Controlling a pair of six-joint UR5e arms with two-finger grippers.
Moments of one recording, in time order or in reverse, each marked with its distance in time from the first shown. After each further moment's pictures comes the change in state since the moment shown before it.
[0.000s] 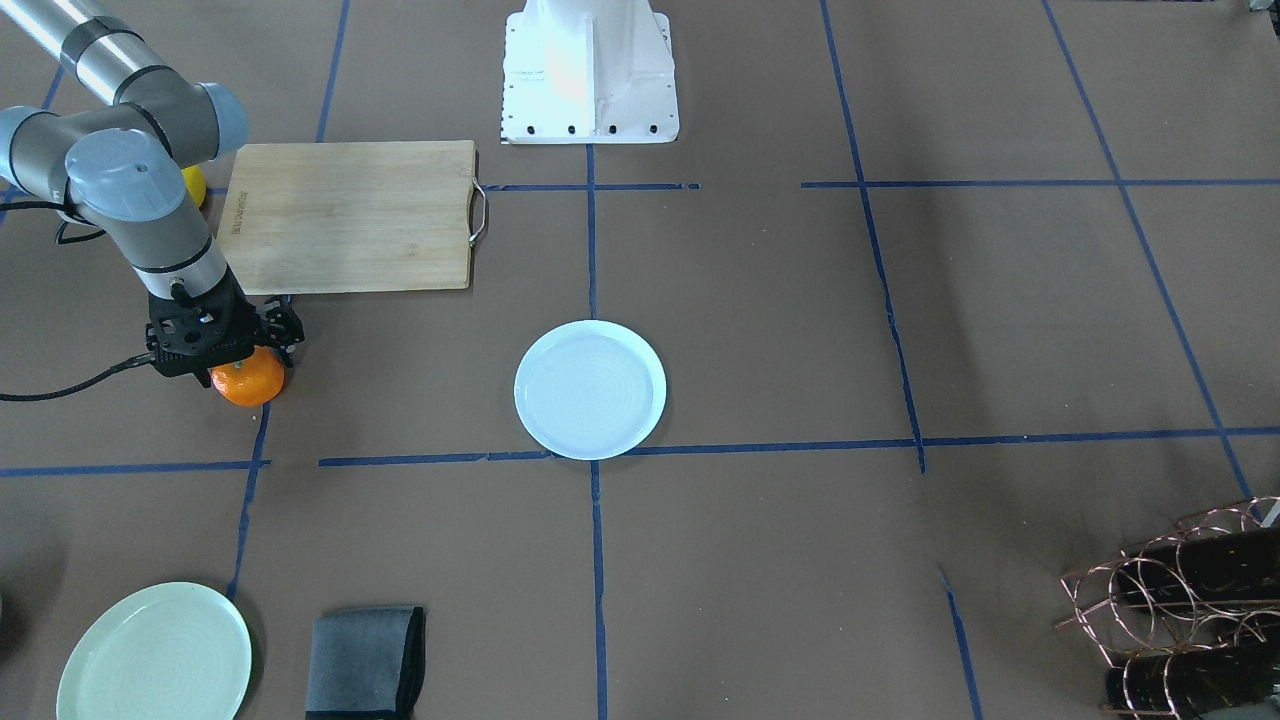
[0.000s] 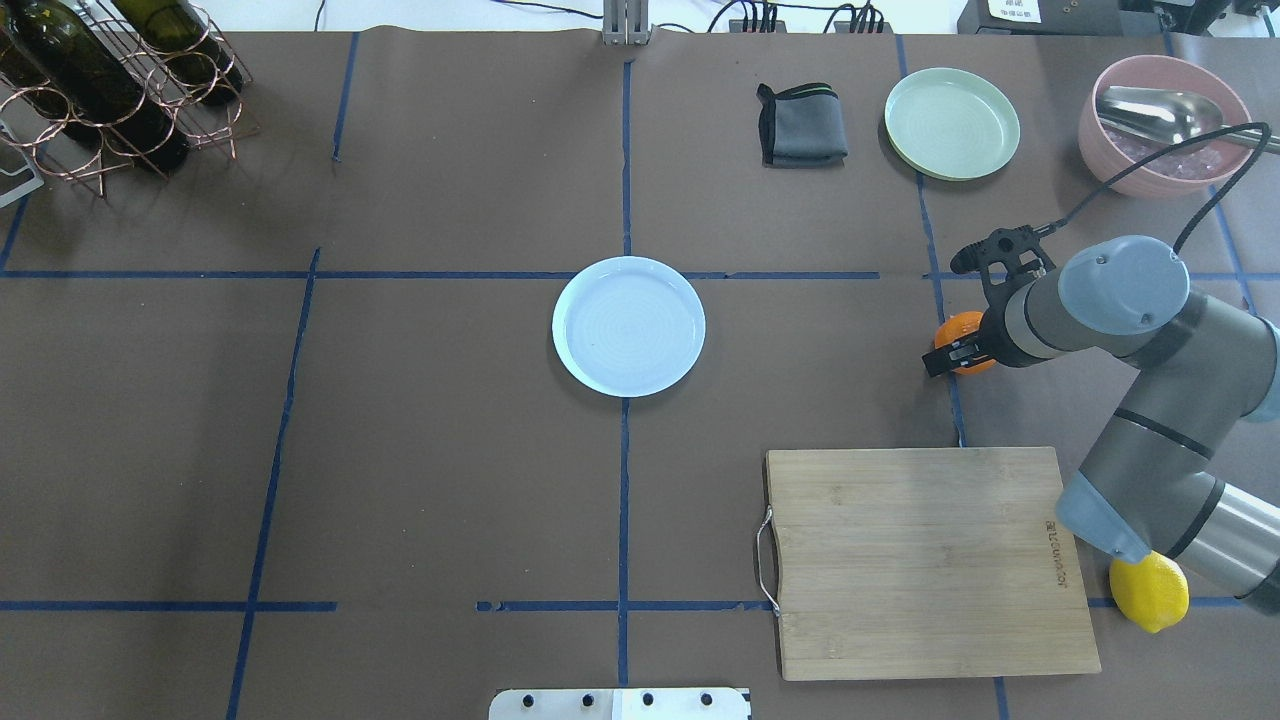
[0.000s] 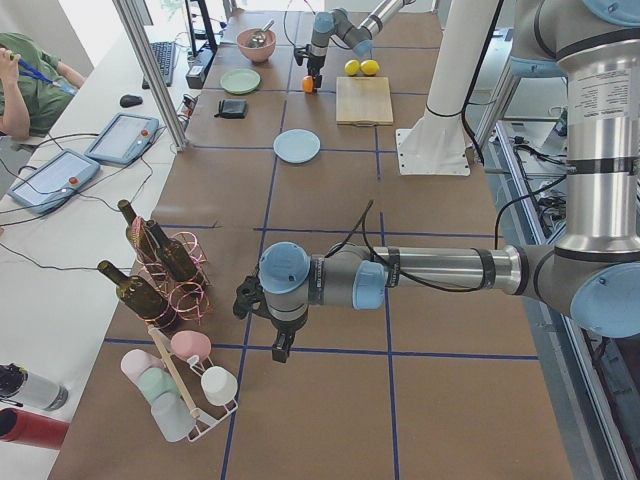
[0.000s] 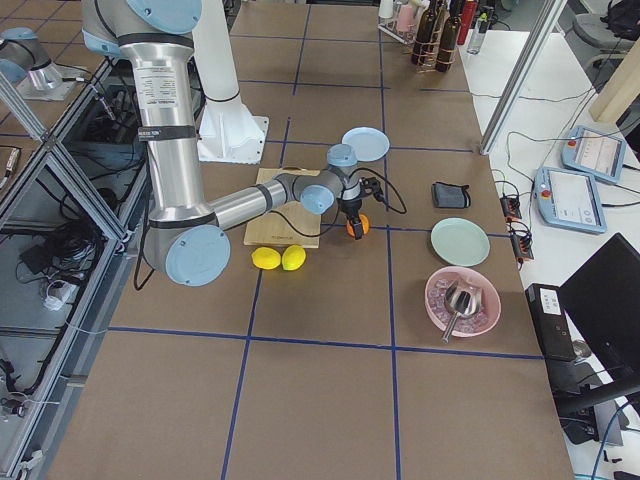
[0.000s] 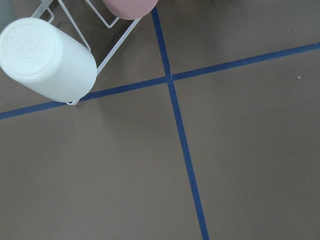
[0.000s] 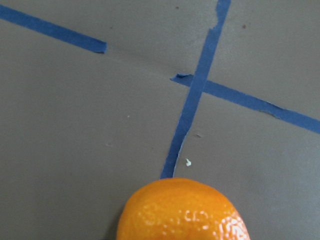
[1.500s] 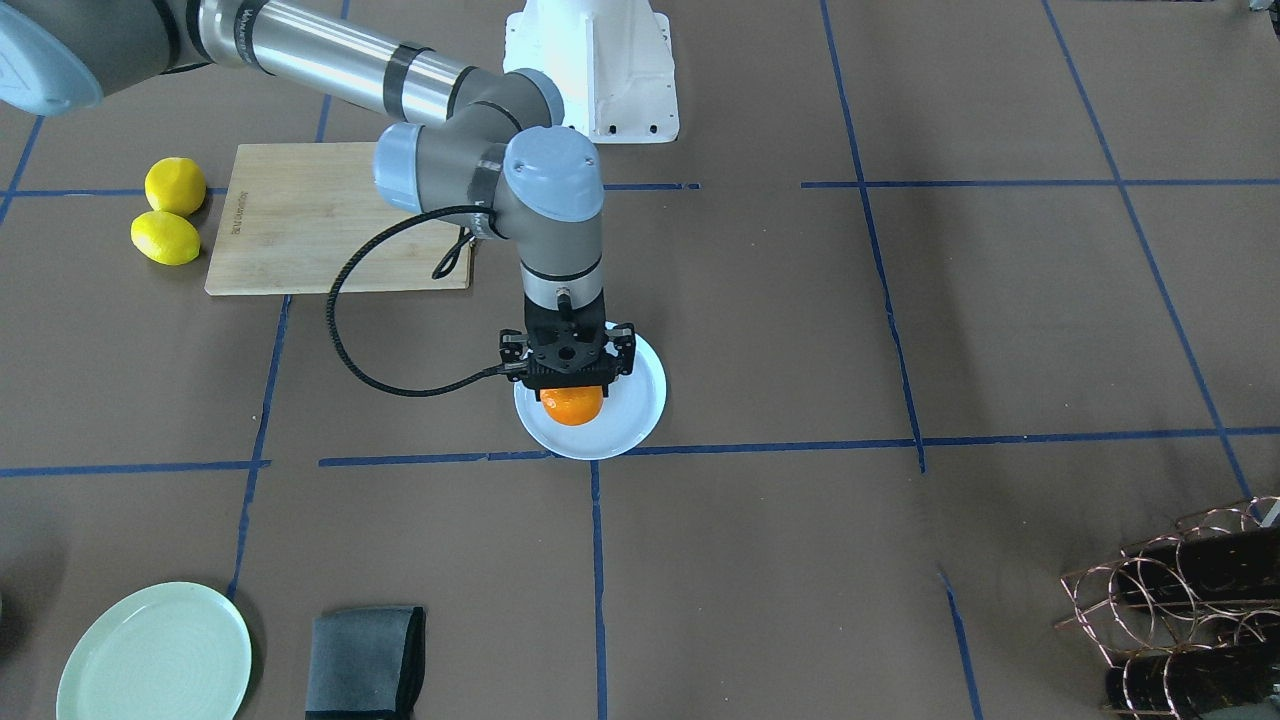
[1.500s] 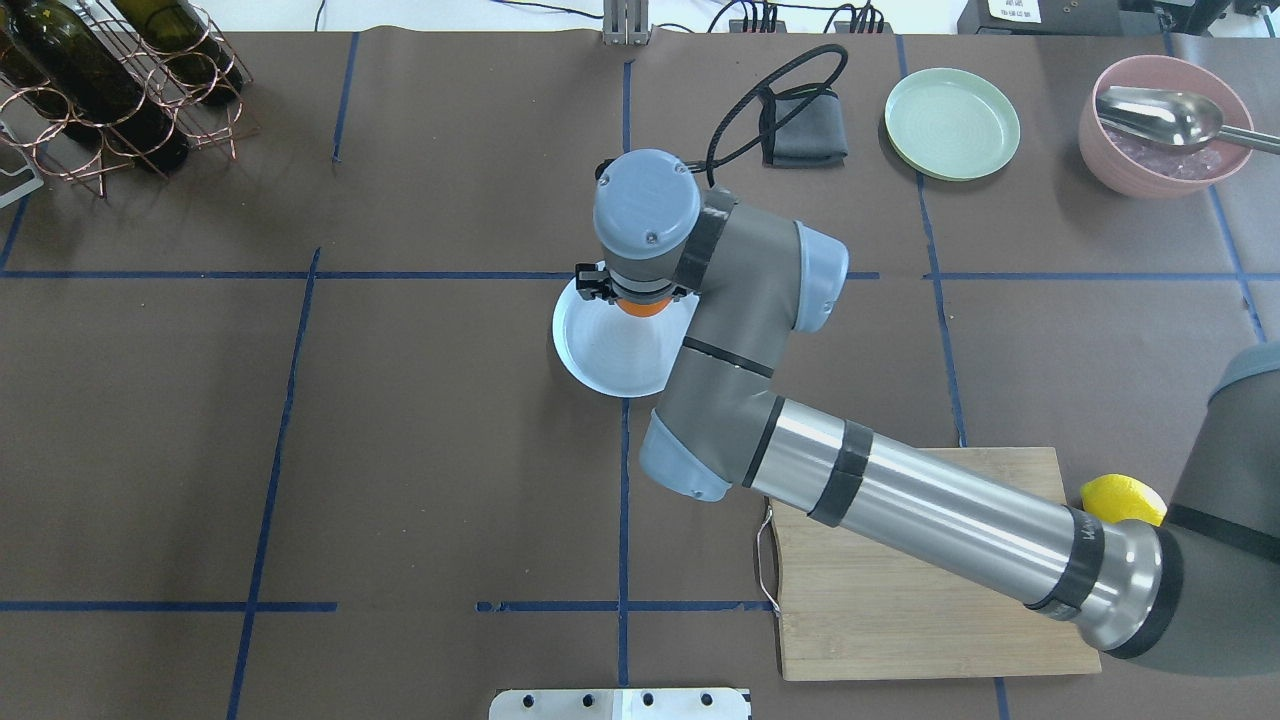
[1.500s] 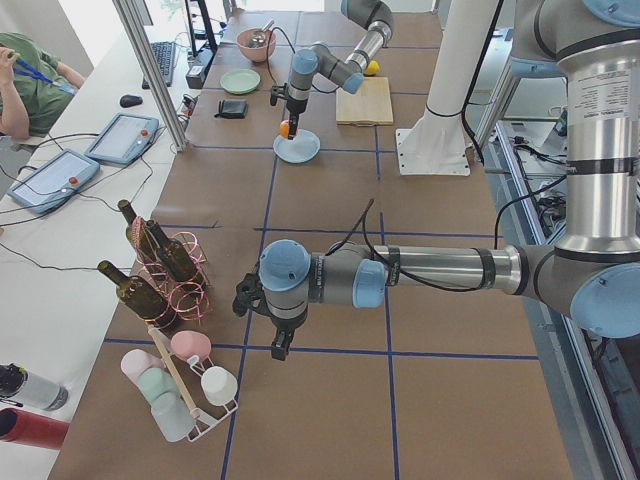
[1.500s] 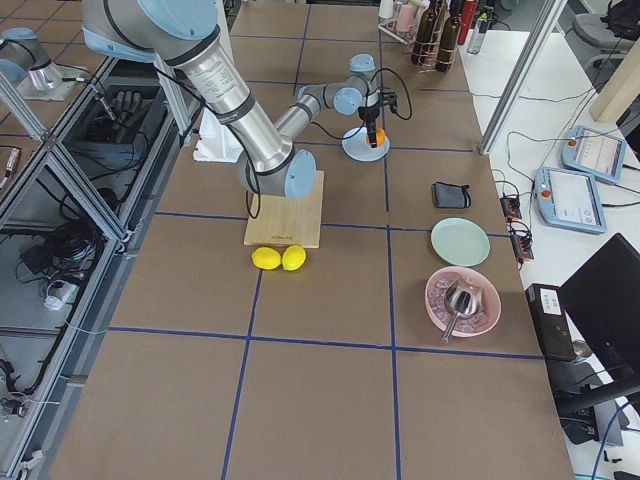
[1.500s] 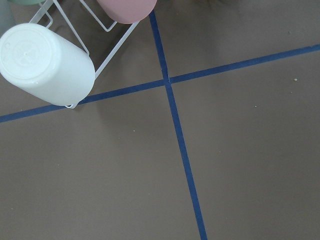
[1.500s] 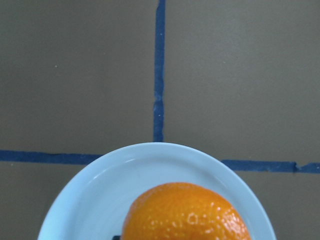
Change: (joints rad) left arm -0.001 0.000 -0.010 -0.002 -0.001 0.000; right arm -0.184 0.779 -0.402 -0.291 -0.146 0.458
